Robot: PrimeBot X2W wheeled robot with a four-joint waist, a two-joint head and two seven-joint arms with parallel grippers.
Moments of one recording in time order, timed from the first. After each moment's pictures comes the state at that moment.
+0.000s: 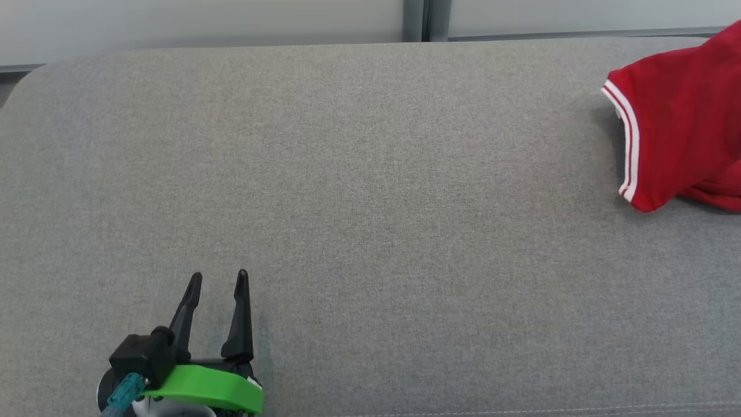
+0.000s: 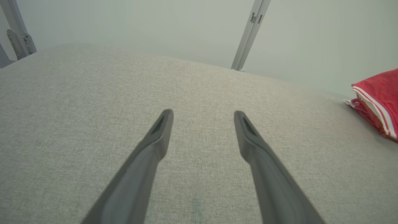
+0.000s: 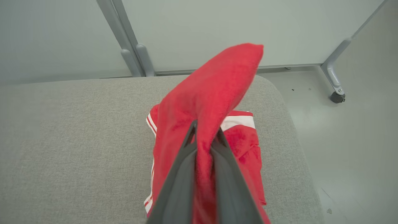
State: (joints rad) left arm 0.06 0.06 -0.24 0.04 -0.42 0.06 -0.25; right arm -0.88 -0.76 0.66 0.63 0.89 -0.05 0.42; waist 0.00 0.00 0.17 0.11
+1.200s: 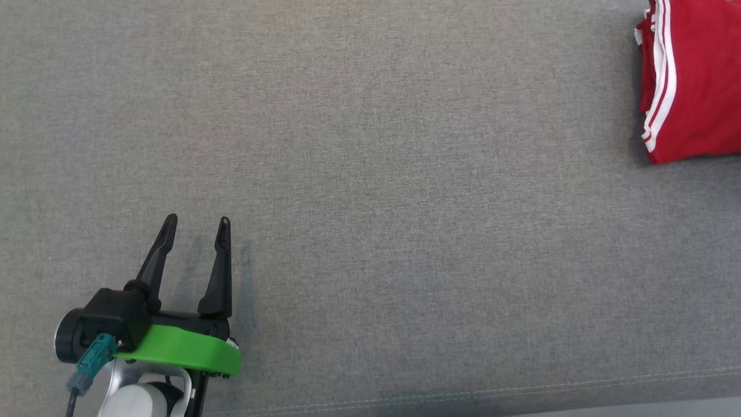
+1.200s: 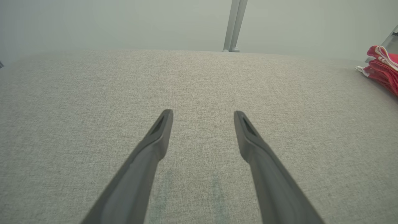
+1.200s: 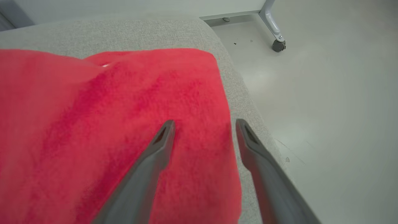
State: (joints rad) left arm -0.03 0.15 -0.23 -0.11 -0.35 0.06 -0.17; right arm -0.89 -0.72 0.59 0.91 0.79 -0.12 0.19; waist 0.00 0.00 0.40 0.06
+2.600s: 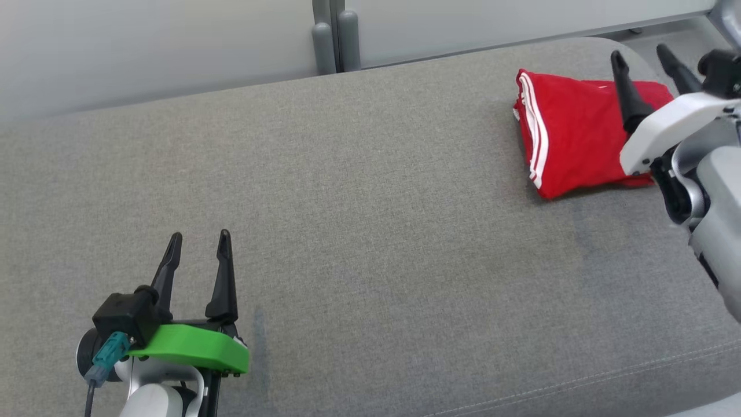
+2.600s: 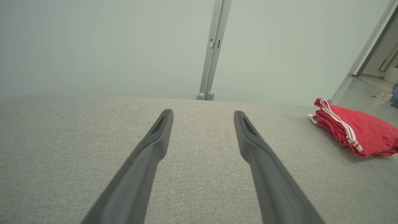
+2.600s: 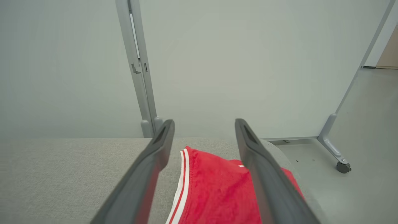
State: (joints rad) left arm -0.06 0.08 -0.21 0.04 -0.40 0.09 -0.20; right arm -0.79 -0.45 0.67 0.73 0.71 -0.02 -0.23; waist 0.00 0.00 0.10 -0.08
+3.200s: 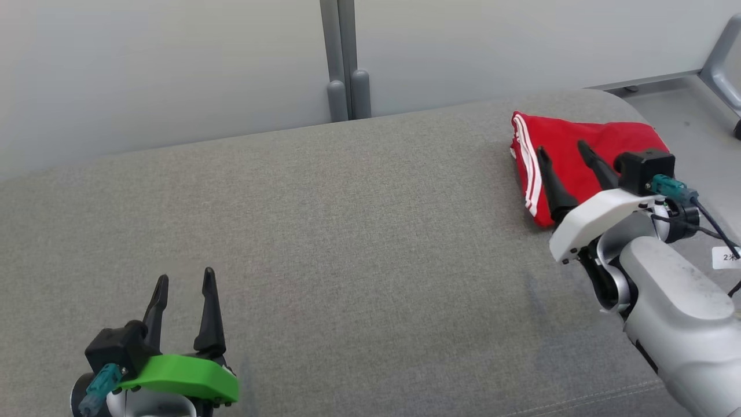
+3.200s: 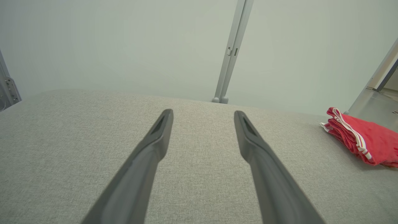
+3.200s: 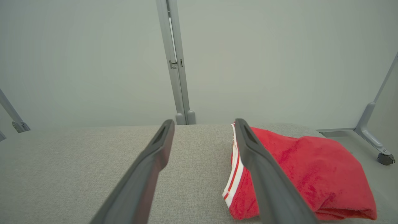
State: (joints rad) left arm 0.02 0.06 -0.17 0.09 -0.42 0.11 -0.22; right arm -0.53 -0.34 0.66 0.55 0.68 -0.11 -0.25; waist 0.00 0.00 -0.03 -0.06
